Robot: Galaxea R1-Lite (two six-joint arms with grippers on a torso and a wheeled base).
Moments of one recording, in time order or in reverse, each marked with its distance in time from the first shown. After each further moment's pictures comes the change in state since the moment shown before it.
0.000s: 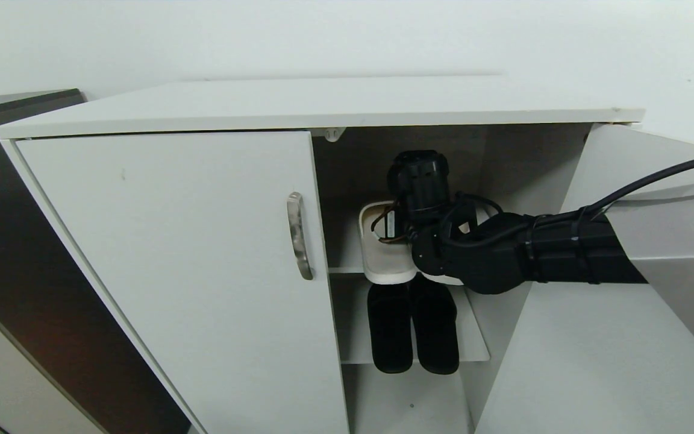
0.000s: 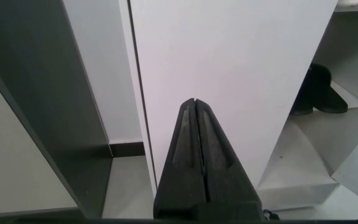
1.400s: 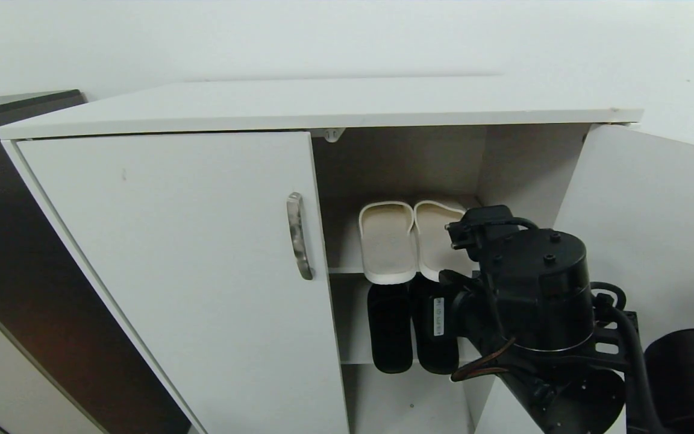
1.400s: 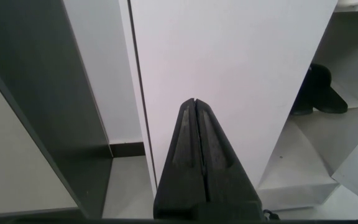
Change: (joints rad) left arm 0.000 0.000 0.000 0.000 -0.001 0.000; right arm 0.237 -0.465 0.795 -0.281 -0.031 0.050
